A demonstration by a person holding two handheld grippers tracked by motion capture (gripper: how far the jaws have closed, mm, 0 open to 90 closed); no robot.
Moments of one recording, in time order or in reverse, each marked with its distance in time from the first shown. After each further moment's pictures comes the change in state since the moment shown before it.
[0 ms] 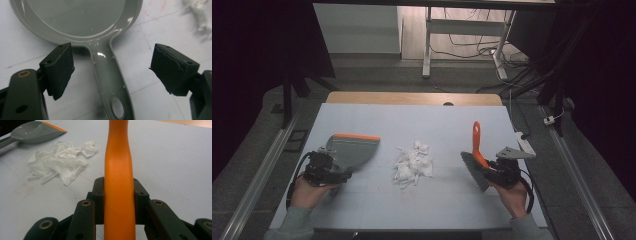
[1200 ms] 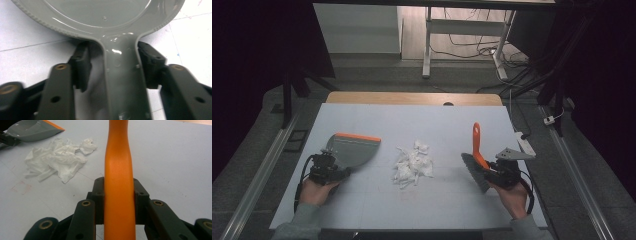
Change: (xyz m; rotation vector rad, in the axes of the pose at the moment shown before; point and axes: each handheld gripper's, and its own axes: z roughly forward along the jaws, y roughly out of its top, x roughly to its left) left arm 0.018 -0.004 0.034 0.022 -0.021 -0.143; right arm 0.001 -0.003 0.000 0.010 -0.015 0.000
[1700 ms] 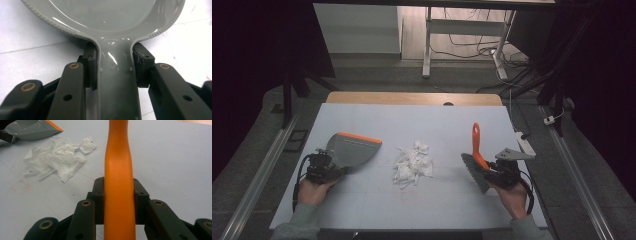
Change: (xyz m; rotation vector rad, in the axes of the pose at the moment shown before) left arm 0.006 -0.001 -0.008 -0.046 -0.020 -0.006; right arm 0.000 0.000 0.001 0.004 -0.003 -0.003
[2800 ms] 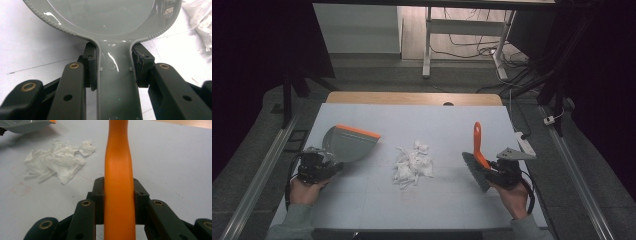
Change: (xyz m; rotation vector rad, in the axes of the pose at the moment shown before) left arm 0.007 -0.003 -0.023 -0.133 -0.034 0.071; right arm 0.000 0.002 -0.003 -0.012 -0.009 -0.002
